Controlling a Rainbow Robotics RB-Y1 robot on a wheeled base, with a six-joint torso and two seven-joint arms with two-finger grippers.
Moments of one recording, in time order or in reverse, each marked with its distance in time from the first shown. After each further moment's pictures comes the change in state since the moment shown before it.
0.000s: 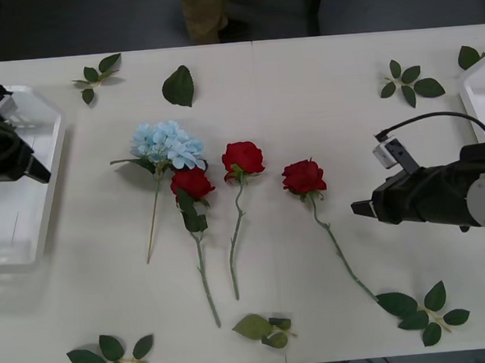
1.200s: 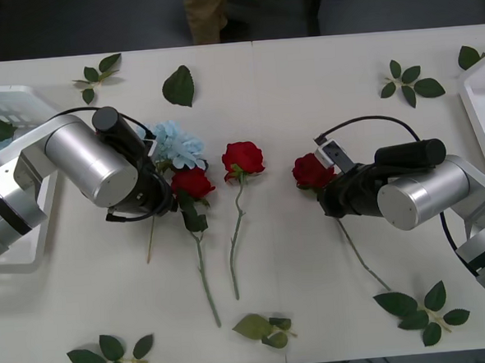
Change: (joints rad) right arm -0.200 0.147 0.230 0.212 0.266 -0.113 -0.134; left arm -0.008 -0.459 -0.277 0.026 -0.466 -0.206 0.202
